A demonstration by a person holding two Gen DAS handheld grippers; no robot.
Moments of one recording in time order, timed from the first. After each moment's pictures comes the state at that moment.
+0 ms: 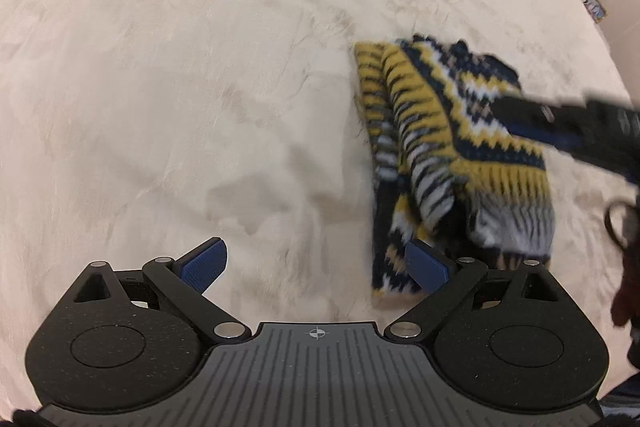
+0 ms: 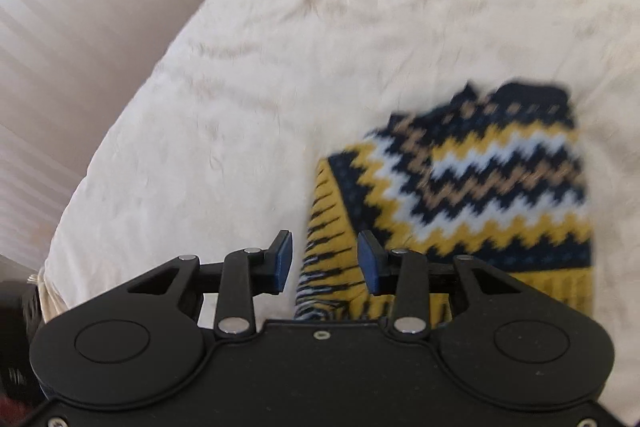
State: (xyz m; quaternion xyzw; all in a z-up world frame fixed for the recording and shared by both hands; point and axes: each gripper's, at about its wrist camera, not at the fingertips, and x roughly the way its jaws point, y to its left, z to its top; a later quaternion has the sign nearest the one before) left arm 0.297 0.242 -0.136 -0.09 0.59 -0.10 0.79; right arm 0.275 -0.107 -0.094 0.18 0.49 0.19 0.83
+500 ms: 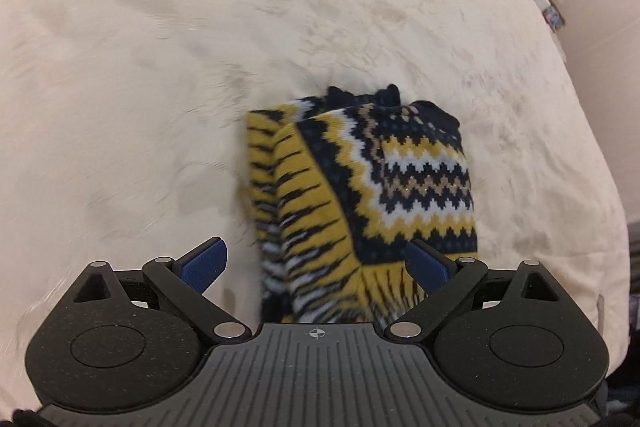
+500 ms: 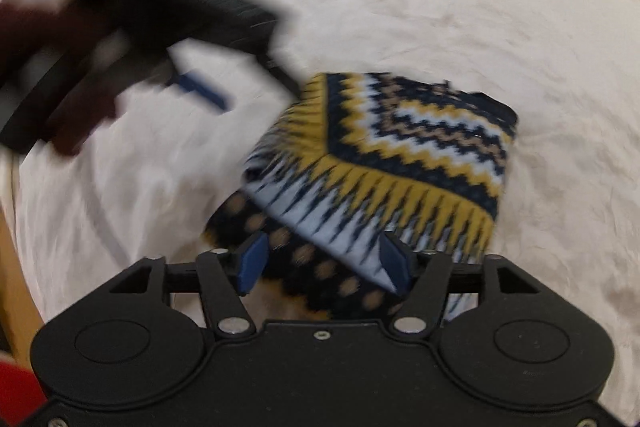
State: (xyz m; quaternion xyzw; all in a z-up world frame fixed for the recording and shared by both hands) left arm 0.379 0.184 -0.139 -0.13 0.60 -0.18 0.77; right arm 0.165 -0.085 -0.092 -0.08 0.45 0.24 0.85
